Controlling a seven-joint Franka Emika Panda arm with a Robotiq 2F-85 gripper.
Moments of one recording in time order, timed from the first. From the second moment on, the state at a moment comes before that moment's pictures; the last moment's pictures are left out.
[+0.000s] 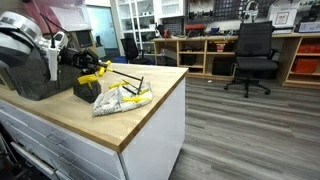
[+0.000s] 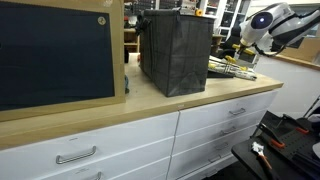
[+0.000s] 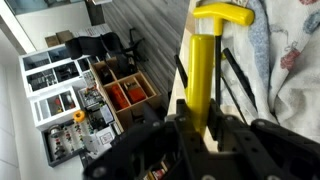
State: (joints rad) arm -0.04 0.00 -0.03 -2.40 -1.80 2.42 0.99
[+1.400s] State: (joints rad) arm -0.02 -0.11 -0.03 -2.44 -1.19 2.48 0.75
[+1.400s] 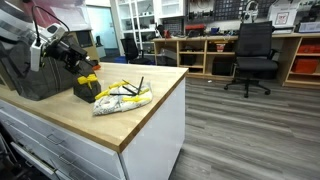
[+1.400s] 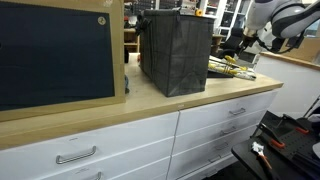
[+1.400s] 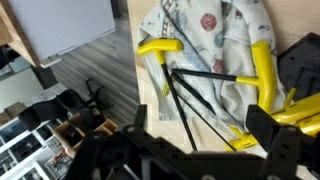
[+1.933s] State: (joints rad) arm 0.11 -0.14 -0.14 -2.36 -0.47 2.42 0.54
